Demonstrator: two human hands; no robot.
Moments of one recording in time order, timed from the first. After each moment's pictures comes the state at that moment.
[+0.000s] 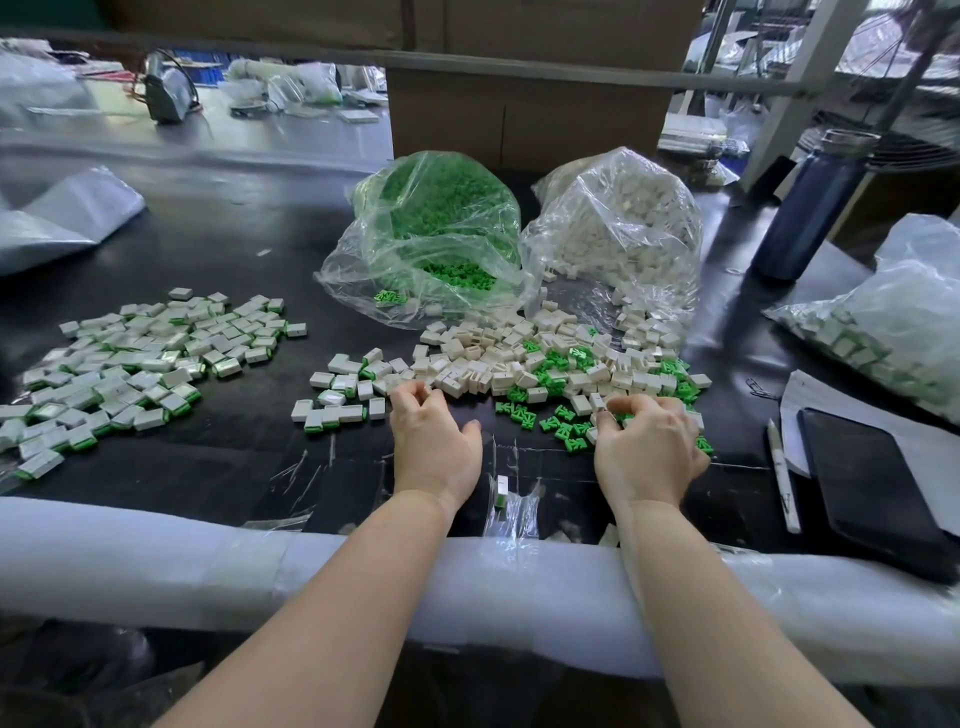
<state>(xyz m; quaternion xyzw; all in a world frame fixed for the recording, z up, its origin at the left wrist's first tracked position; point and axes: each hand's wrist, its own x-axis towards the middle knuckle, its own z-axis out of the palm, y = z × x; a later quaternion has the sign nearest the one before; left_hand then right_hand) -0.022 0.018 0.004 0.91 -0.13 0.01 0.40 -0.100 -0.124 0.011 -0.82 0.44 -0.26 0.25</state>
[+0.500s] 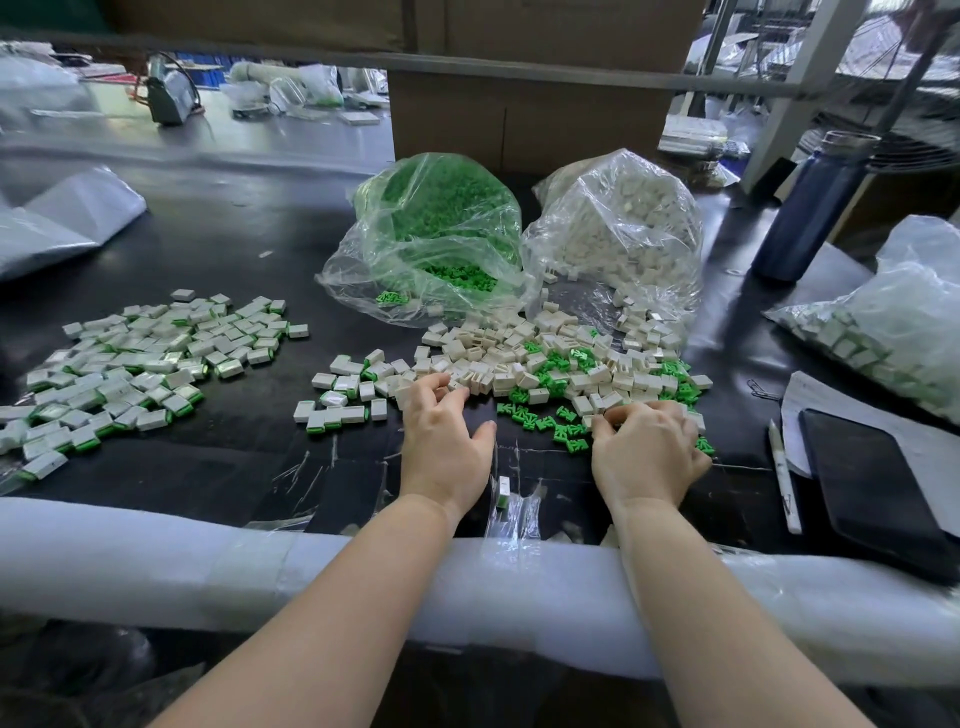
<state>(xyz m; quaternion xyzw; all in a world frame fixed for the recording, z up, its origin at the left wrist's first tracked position) -0.026 0.018 0.002 0.89 -0.20 0.06 0.41 -0.096 -0.124 0.010 -0.85 0.45 -0.19 0.19</state>
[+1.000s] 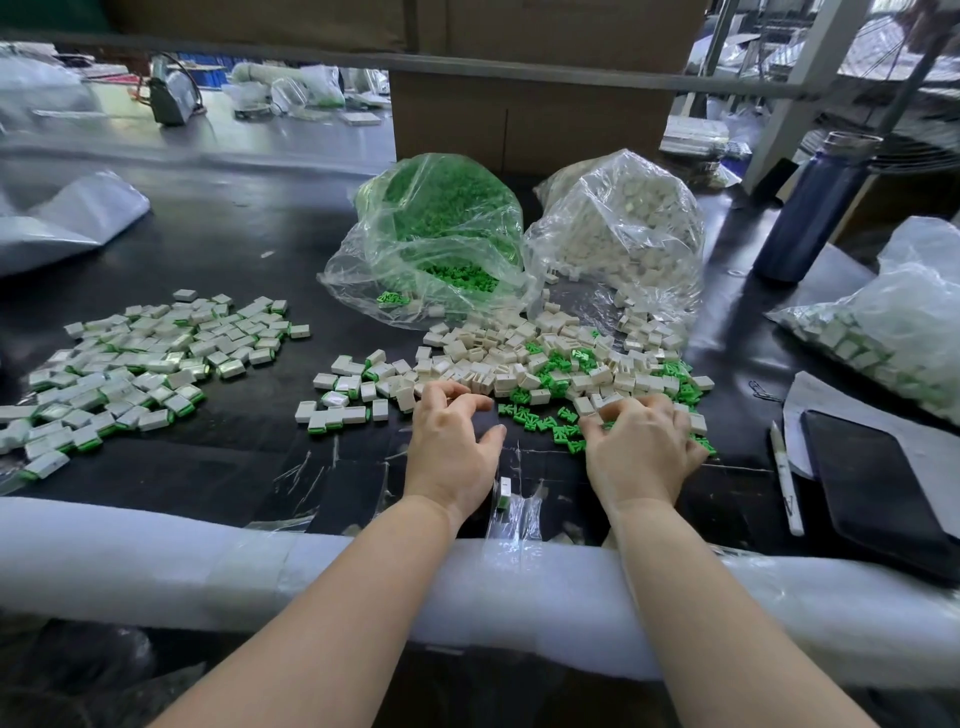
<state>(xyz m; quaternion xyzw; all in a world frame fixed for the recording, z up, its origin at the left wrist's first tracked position) -0.026 0.016 0.000 0.88 -0.23 0.06 0.42 -0.093 -0.122 0.007 -0.87 0.42 -0.19 0.15</state>
